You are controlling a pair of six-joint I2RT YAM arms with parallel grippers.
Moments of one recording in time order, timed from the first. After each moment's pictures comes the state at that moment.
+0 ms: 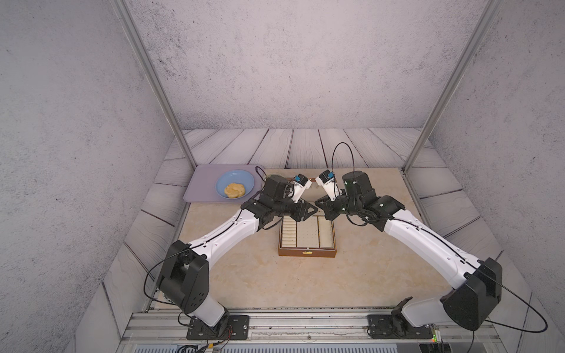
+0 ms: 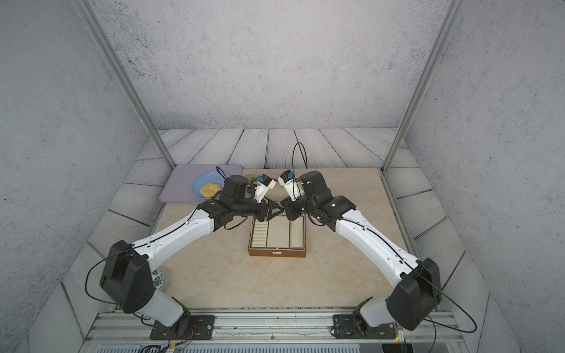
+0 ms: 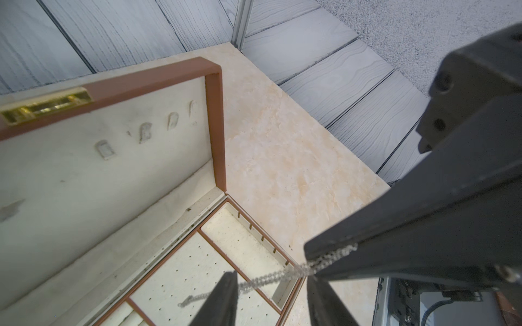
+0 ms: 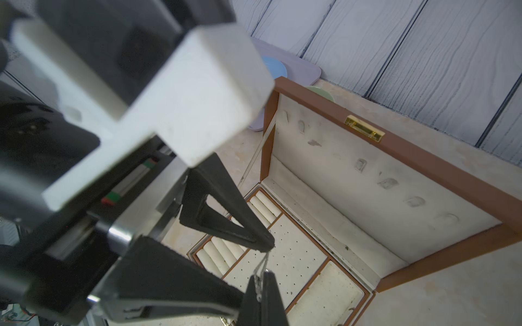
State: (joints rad) left arm -0.61 1.57 1.24 -0.21 0.54 -0.14; right arm 0.61 1.42 1.32 -0.54 -0.28 0.00
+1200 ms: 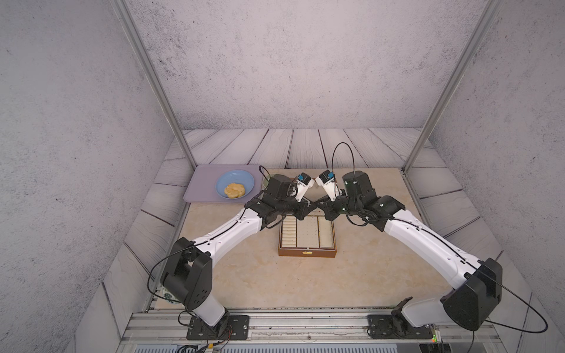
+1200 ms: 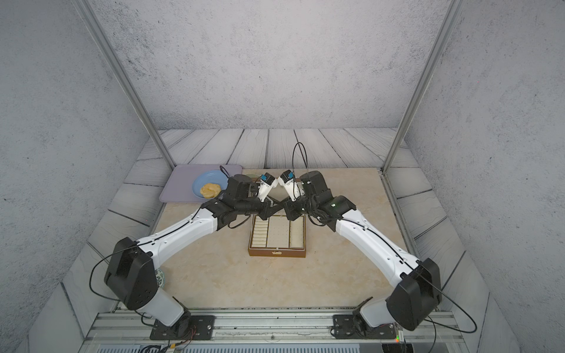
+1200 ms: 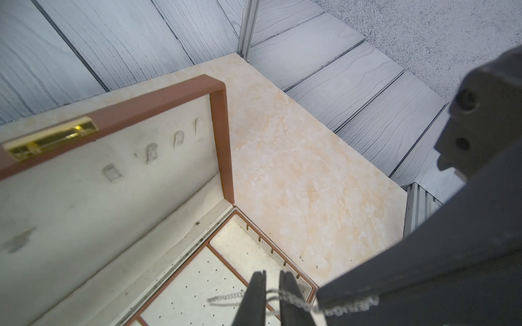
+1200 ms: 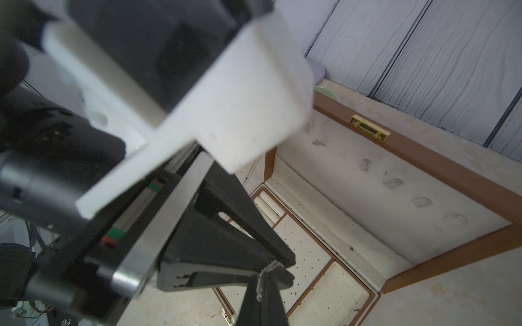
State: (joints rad) left arm -0.64 1.60 1.25 -0.18 0.49 -0.12; right arm 0.61 1.42 1.32 -0.54 -0.30 0.01
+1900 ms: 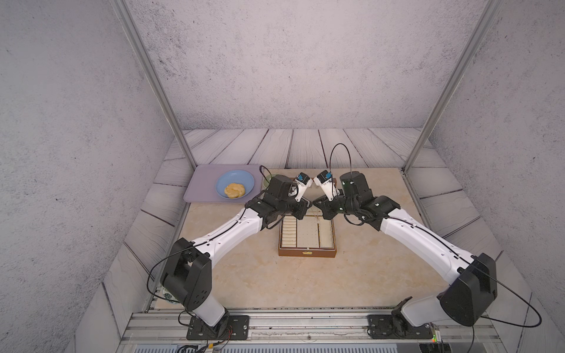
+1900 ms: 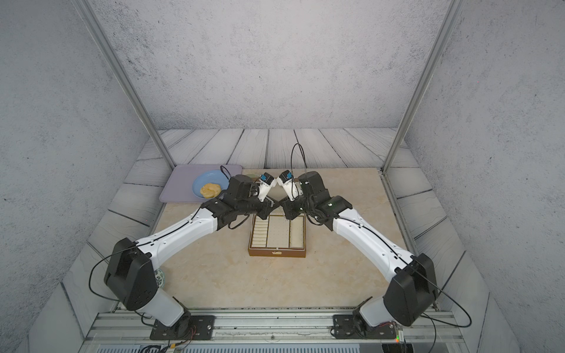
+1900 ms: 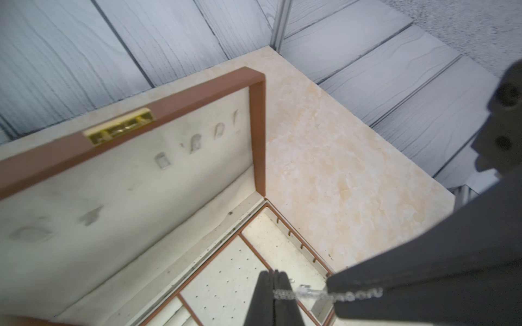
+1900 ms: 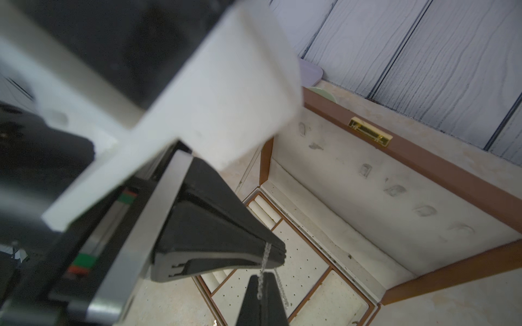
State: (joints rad) left arm -0.64 1.60 1.27 -0.25 0.31 -0.08; right arm 0.60 1.46 1.31 -0.47 -0.29 0.00
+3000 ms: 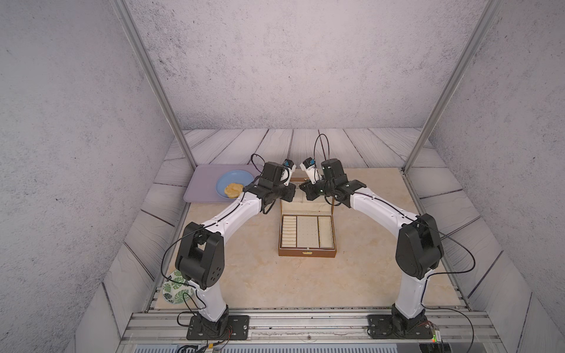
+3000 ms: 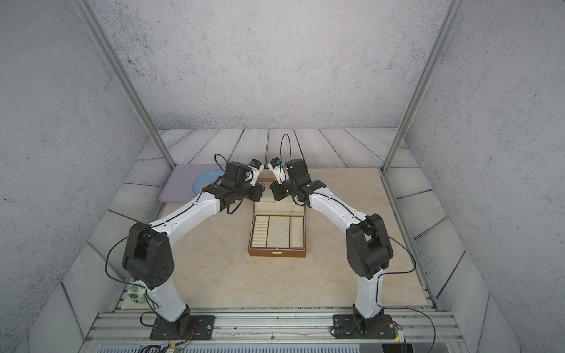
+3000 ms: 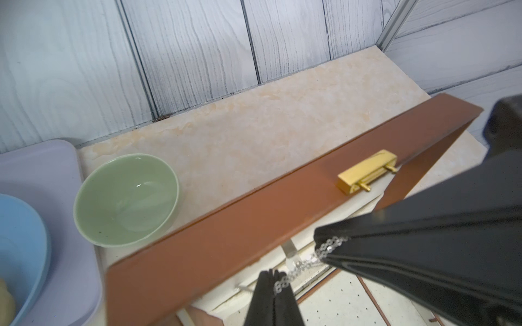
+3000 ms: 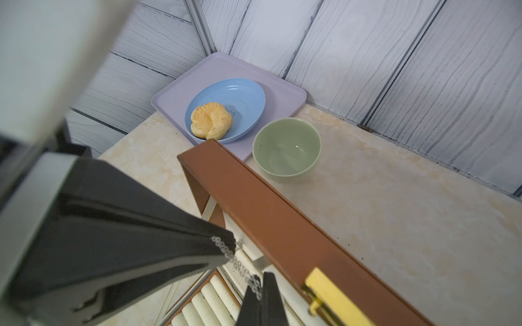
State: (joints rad) left arm -0.49 1.78 1.47 -0.33 0.16 -0.06; right arm 0.55 1.89 1.60 -0.30 -0.33 0.00
